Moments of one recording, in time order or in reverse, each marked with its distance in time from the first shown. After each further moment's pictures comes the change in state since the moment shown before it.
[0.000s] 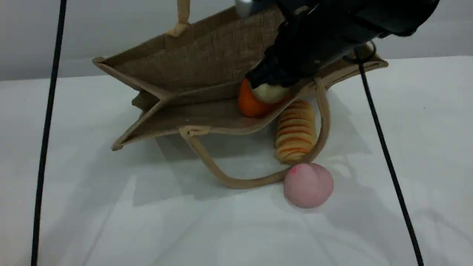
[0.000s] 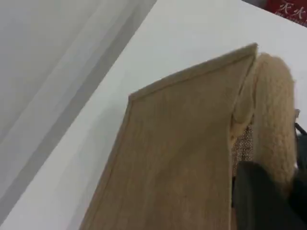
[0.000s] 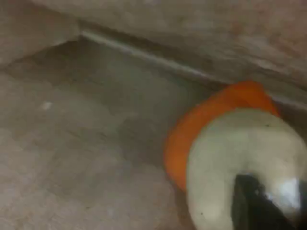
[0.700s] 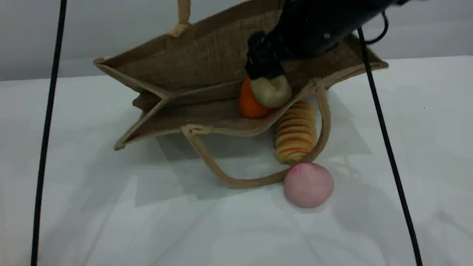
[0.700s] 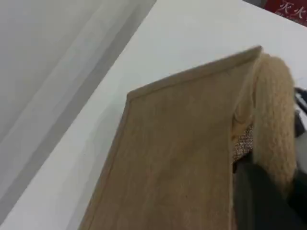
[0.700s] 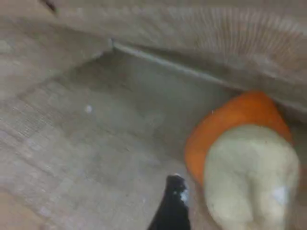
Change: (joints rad) left arm 0.000 0.000 0.000 0.000 0.001 0.000; right arm -0.010 -0.114 0.000 -0.001 0.159 0.001
